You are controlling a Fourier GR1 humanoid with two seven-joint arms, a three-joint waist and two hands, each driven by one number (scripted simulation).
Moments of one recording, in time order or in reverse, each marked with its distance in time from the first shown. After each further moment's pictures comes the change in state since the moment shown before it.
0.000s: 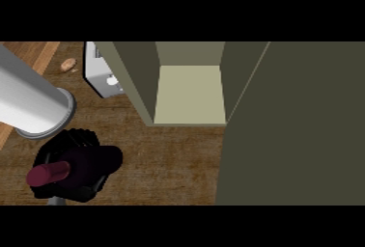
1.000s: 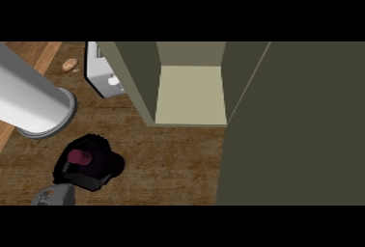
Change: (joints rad) left arm -0.225 0.121 0.042 0.725 -0.150 -0.178 -0.298; right arm 0.035 -0.002 0.011 0.004 0.004 0.006 -0.040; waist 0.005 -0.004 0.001
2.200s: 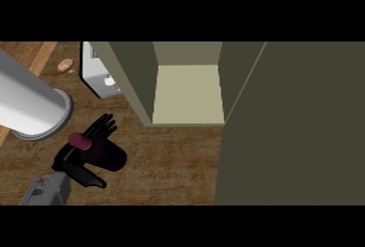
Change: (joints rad) left arm -0.097 0.057 -0.008 0.094 -0.010 -0.303 0.193; right arm -0.029 -0.021 0.004 -0.010 -0.003 -0.016 0.012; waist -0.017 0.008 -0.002
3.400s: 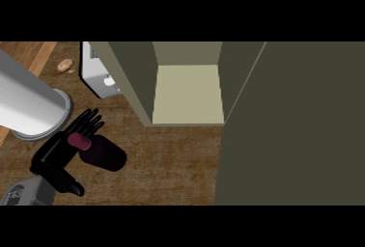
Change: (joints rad) left arm 0.095 0.006 0.084 -0.291 0.136 -0.091 0.200; right arm 0.024 -0.019 -0.002 -0.007 -0.016 -0.006 -0.005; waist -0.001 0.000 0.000
